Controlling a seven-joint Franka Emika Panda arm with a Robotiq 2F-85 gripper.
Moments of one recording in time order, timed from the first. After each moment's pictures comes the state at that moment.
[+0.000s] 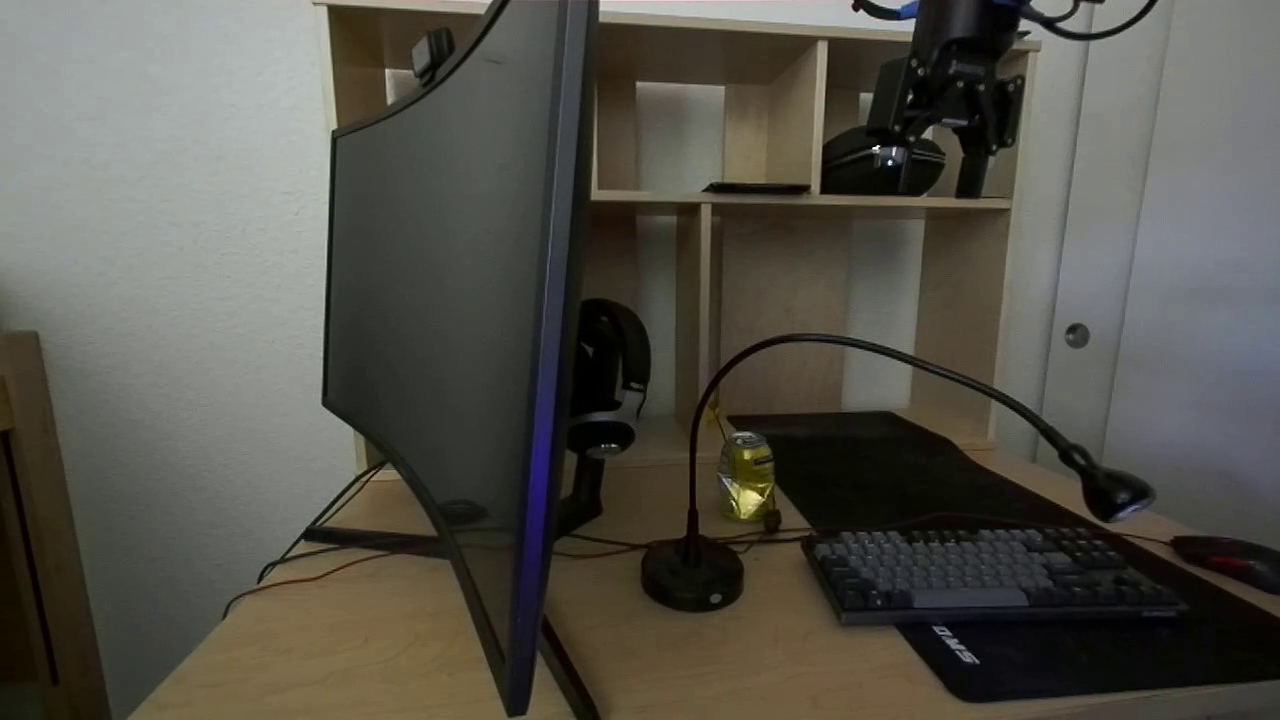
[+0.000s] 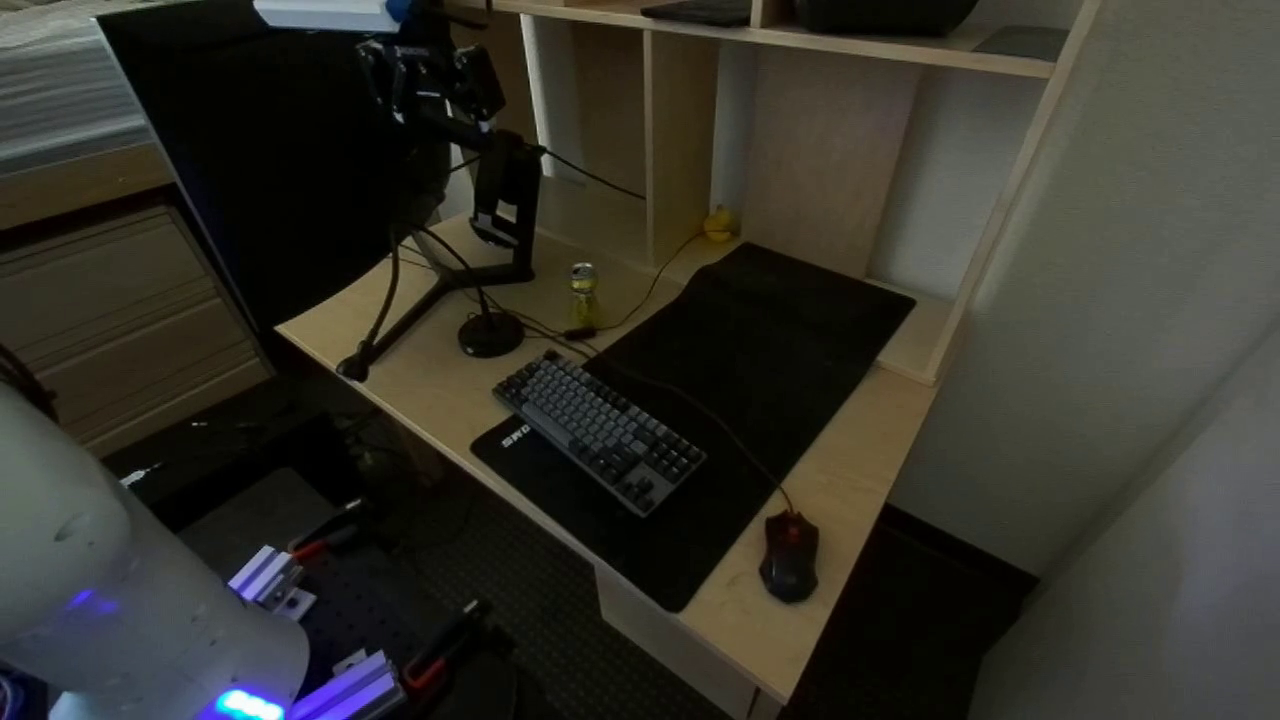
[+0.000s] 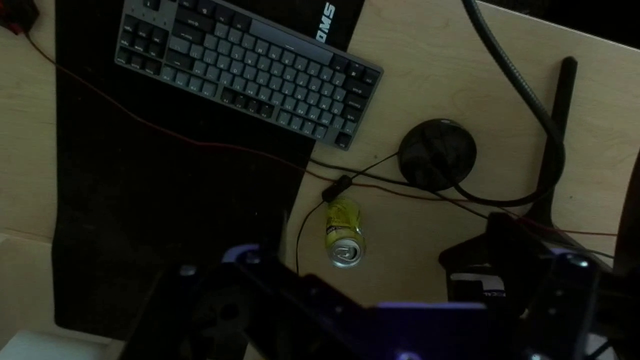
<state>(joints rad) 0.10 -0.44 0.04 -2.24 0.00 1.96 -0.12</state>
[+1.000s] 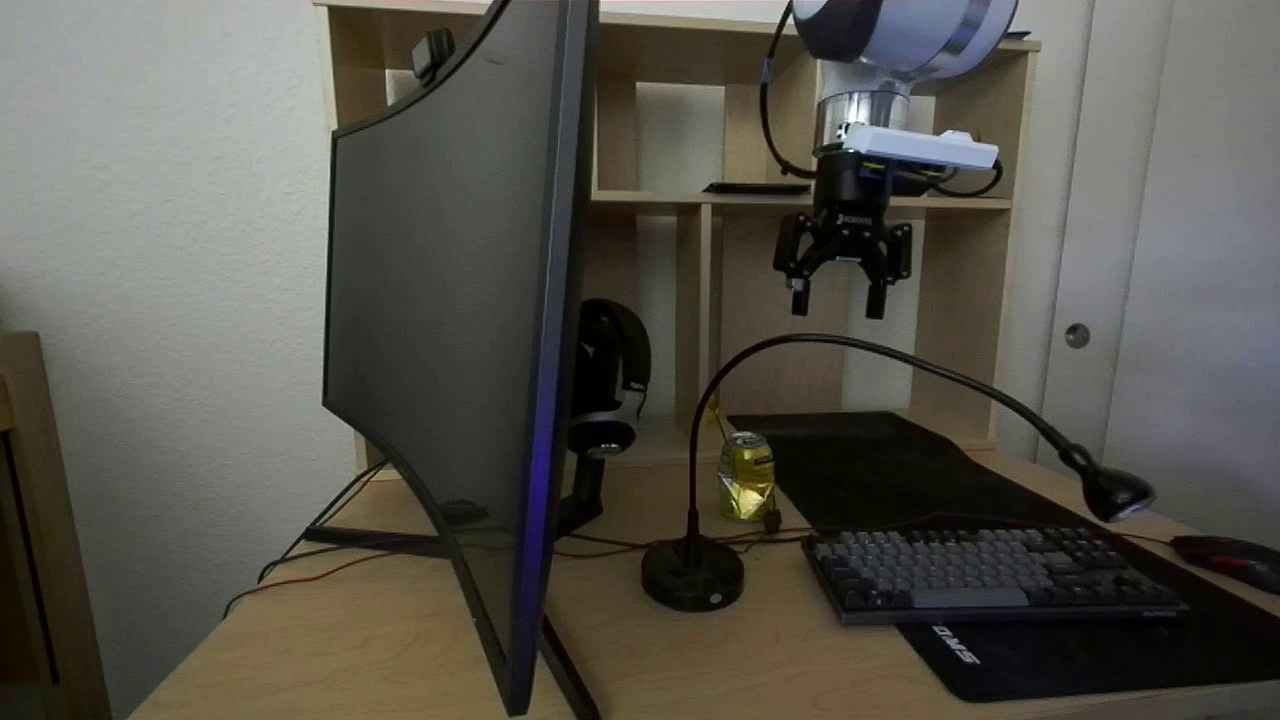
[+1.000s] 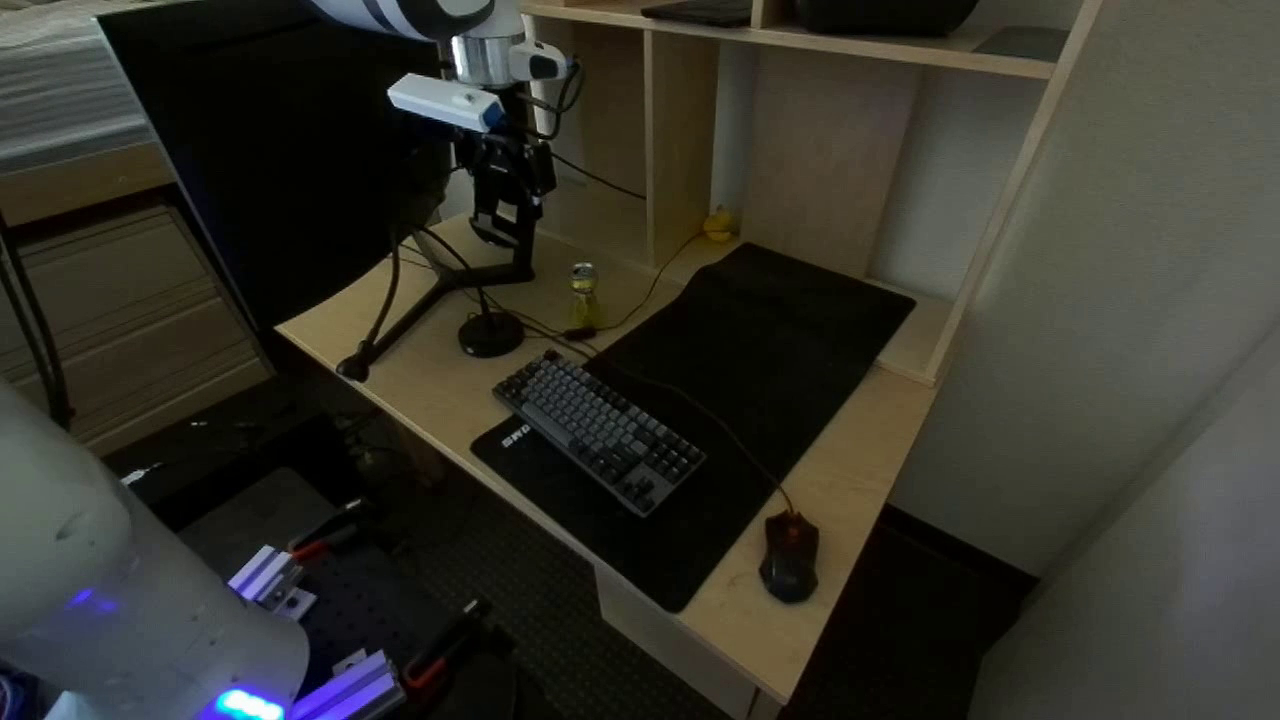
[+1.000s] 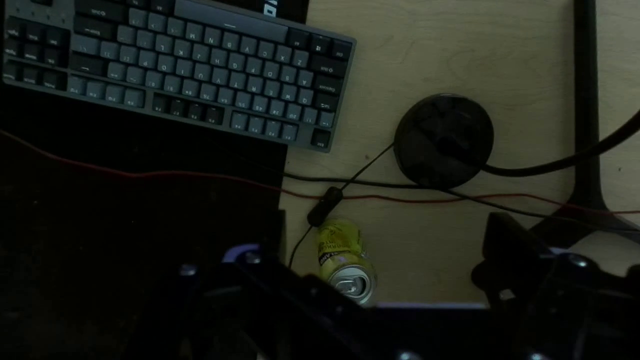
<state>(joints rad) 0.10 0.00 0.06 -2.05 0.06 2.06 0.02</state>
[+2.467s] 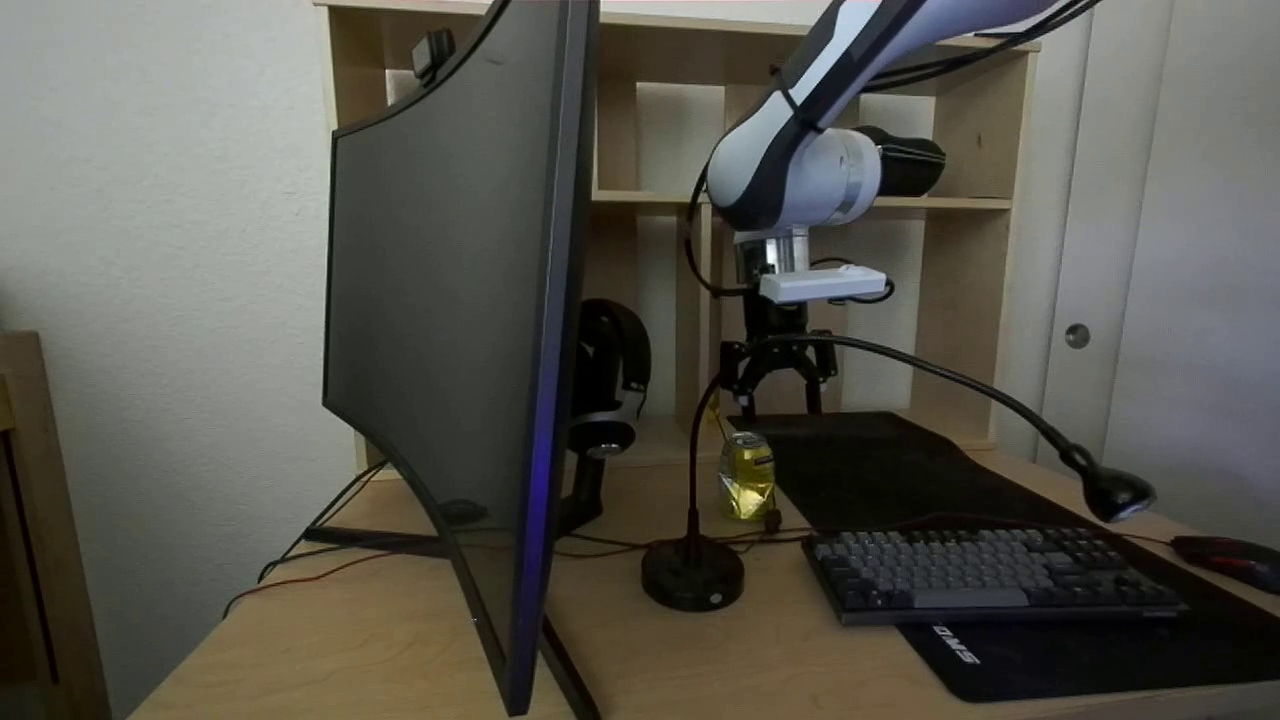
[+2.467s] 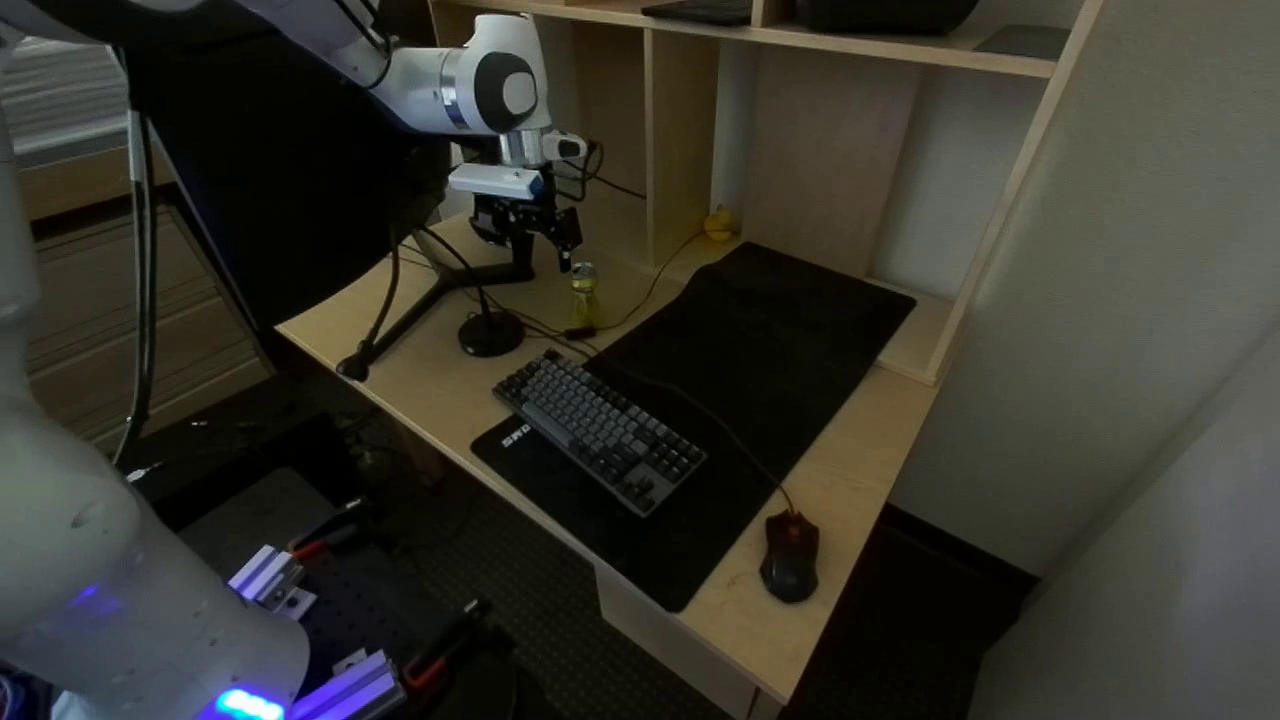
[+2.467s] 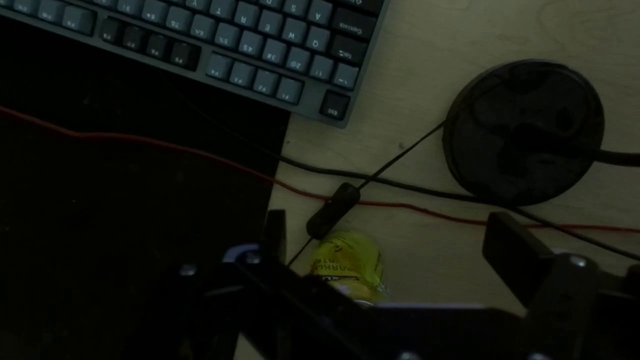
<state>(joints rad) 0.16 0.41 0.09 -1.81 -0.12 2.13 0.11</state>
